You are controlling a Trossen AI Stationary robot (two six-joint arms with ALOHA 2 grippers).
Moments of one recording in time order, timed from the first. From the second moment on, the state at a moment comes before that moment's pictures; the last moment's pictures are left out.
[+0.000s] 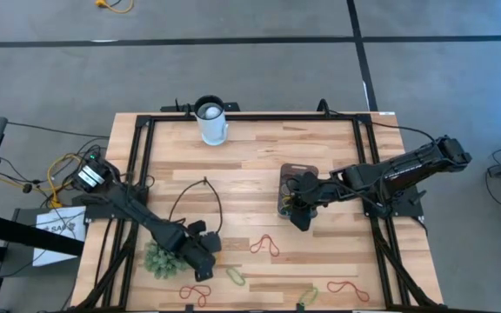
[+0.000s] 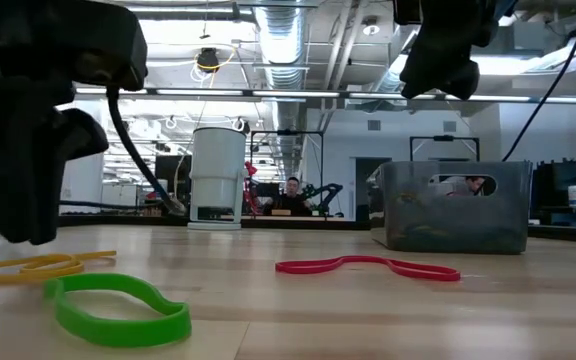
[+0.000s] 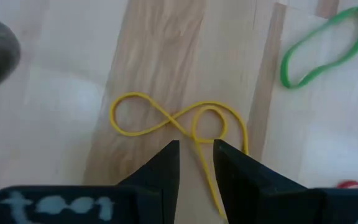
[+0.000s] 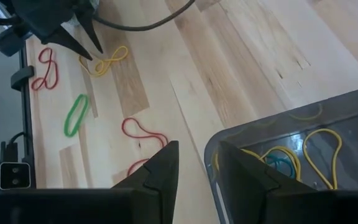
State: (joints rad) left arm -0.62 1.74 0.98 -0.44 -0.18 -0.84; right arm 0.25 1.32 0.97 -0.52 0.11 0.61
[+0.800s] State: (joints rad) left arm -0.62 1.85 0.99 -0.40 -0.30 -0.89; right arm 0.25 1.32 0.97 -0.51 0.11 0.59
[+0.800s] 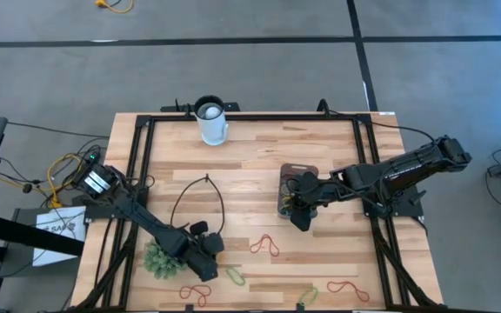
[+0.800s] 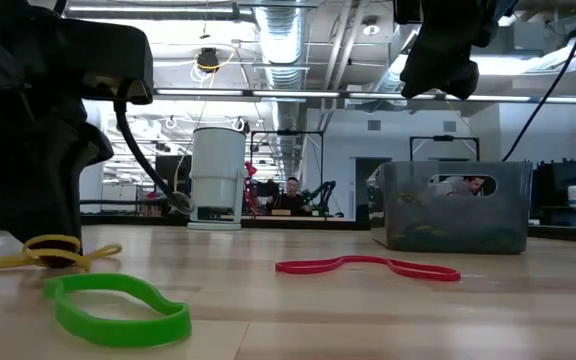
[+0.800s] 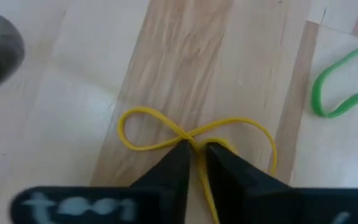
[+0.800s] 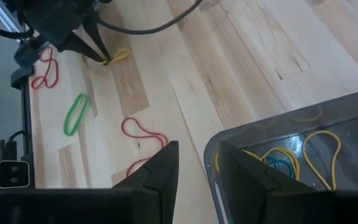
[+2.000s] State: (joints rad) left arm -0.22 1.85 1.80 -0.61 -0.15 -0.03; right arm 0.79 1.32 0.96 -0.94 0.27 0.91
